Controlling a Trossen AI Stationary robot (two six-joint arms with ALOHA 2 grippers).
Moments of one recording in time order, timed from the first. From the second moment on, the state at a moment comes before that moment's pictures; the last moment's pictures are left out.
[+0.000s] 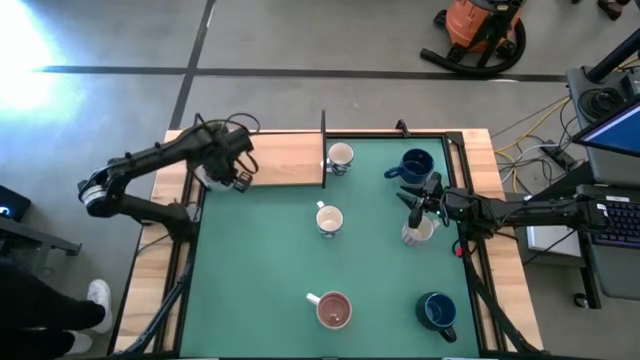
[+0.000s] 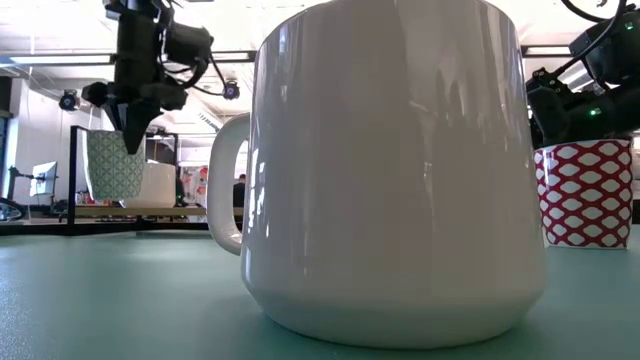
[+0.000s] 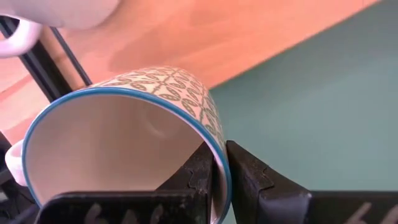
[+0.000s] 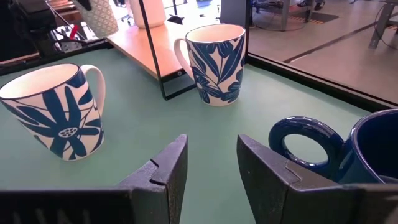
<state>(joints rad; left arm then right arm) 0.61 1.26 1.07 -1.33 -0.15 -0.49 -0.13 0.46 0.01 0.19 0.36 0.23</state>
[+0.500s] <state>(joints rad) 0.77 1.27 1.07 -1.29 -0.15 -0.41 -0.13 0.46 0.01 0.19 0.36 0.23</state>
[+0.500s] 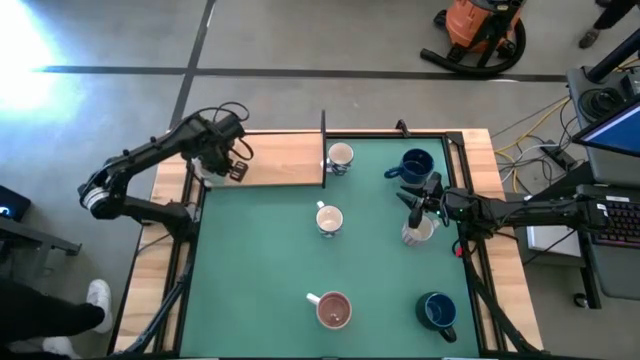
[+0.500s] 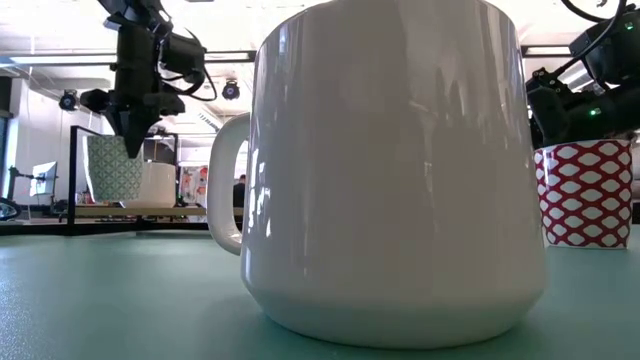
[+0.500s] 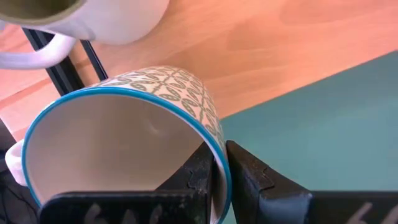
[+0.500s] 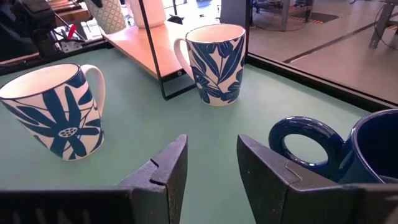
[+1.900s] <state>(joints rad) 0.85 1.33 1.07 -1.29 -0.11 -0.33 -0.13 0.46 0.01 0.19 0.36 0.23</state>
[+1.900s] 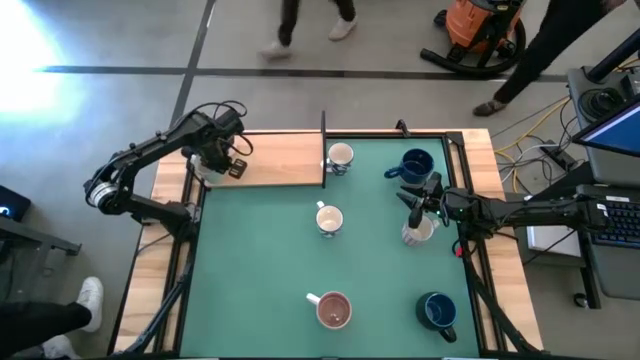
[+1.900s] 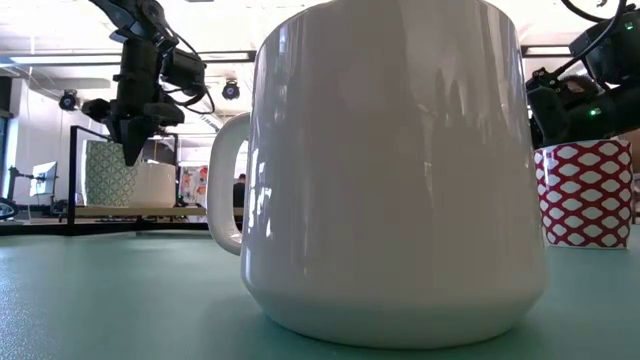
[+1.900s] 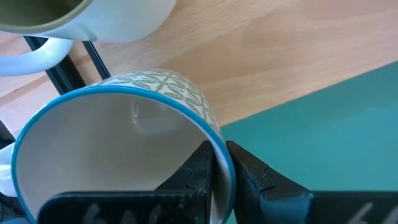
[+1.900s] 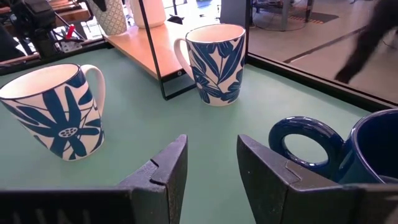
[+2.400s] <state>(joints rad) 0.85 1.33 1.07 -1.28 -0.09 -0.35 -0.13 0.46 0.01 0.19 0.36 0.23</state>
